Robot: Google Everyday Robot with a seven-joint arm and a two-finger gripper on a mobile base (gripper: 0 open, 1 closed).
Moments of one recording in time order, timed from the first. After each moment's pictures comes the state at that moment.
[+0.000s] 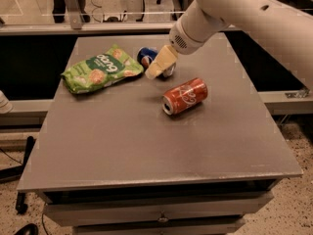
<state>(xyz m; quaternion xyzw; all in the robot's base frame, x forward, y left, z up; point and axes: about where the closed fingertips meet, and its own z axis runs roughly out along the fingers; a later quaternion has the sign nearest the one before) 0.666 -0.037 0.894 -0.44 0.84 0.07 0.31</state>
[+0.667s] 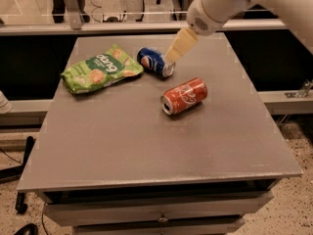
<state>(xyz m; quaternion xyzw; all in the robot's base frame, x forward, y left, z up) 0.673 -0.076 0.949 -0.49 0.80 0.01 0.36</state>
